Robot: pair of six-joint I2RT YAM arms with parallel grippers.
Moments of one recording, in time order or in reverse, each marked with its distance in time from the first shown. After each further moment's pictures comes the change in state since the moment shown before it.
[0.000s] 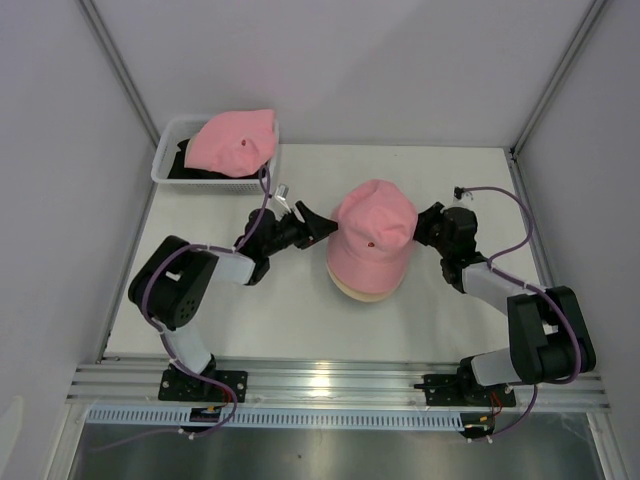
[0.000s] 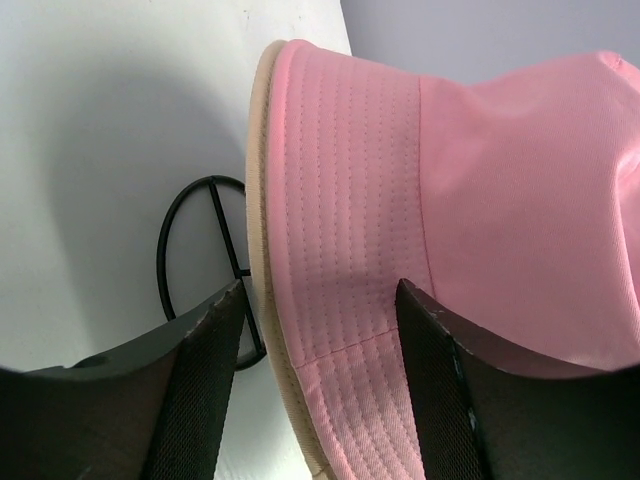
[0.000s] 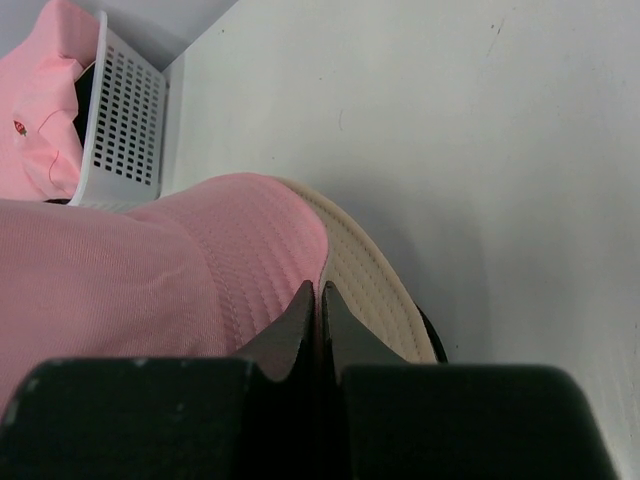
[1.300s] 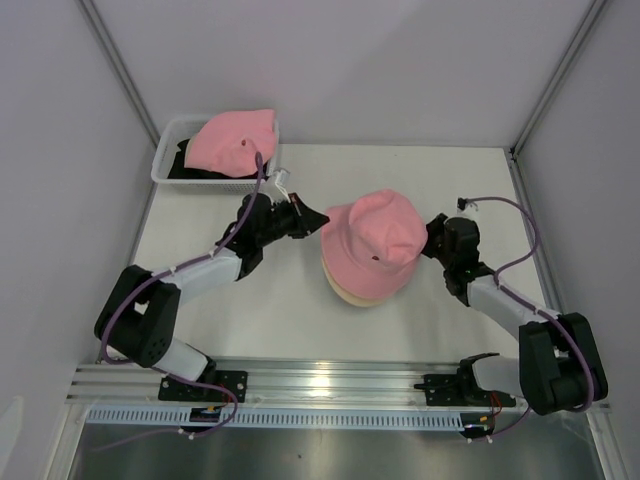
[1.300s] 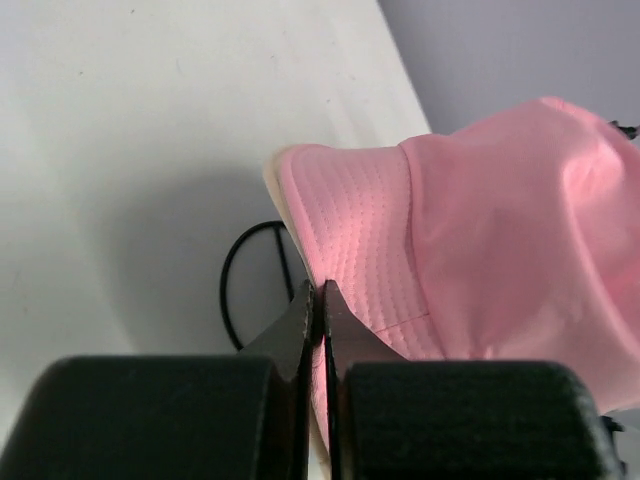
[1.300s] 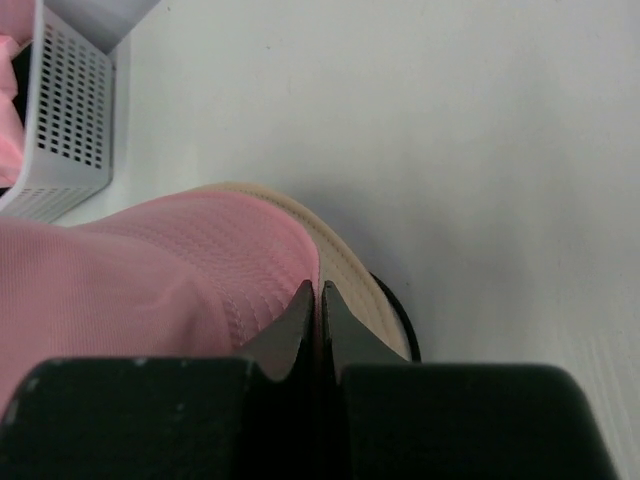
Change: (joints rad) left arm -0.012 -0.263 0.093 -0.404 -0.090 0.315; right arm 0.018 -0.153 -0.055 -0.162 0.095 -0.027
